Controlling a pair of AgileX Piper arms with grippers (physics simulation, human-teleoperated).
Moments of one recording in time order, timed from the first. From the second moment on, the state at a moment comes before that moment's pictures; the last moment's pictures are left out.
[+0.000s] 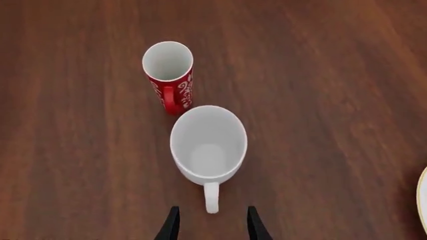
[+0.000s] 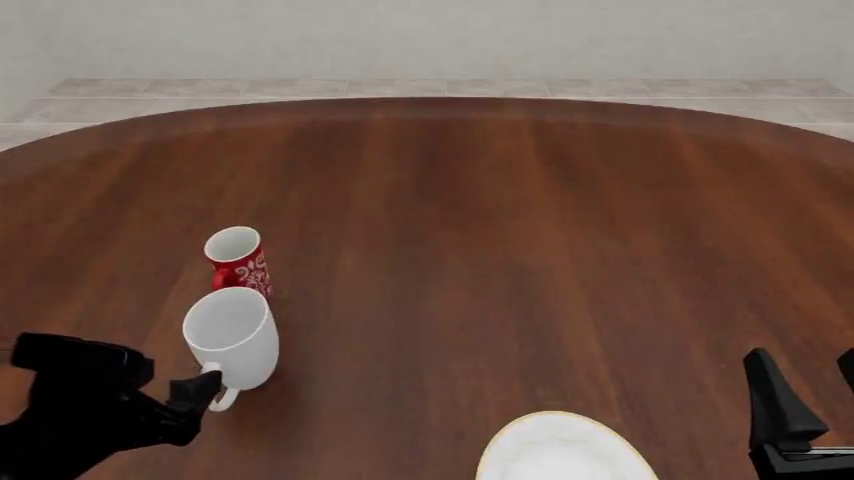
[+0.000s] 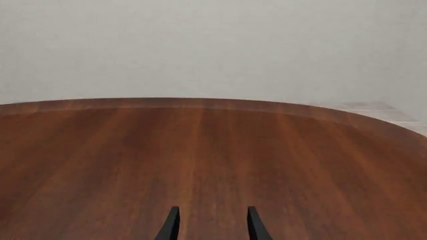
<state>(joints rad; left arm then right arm) -0.22 0.75 -0.23 0.20 -0.04 0.00 0.01 -0.01 0.00 0.00</state>
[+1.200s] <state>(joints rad) -0.25 1.06 -0.20 -0.03 -0.14 0.00 0.01 -0.01 0.00 0.00</state>
